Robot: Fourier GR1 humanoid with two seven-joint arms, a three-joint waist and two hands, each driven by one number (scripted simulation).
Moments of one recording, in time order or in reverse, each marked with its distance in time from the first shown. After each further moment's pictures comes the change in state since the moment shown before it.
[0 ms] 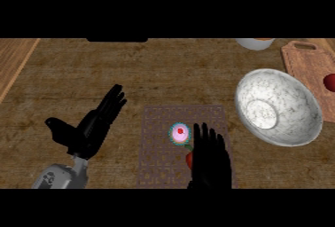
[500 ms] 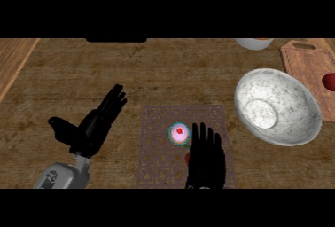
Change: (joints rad) left arm -0.004 -0.025 0.022 0.030 -0.023 -0.025 -0.013; right arm -0.030 0.002 0.005 0.108 0.005 -0.032 -0.011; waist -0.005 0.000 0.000
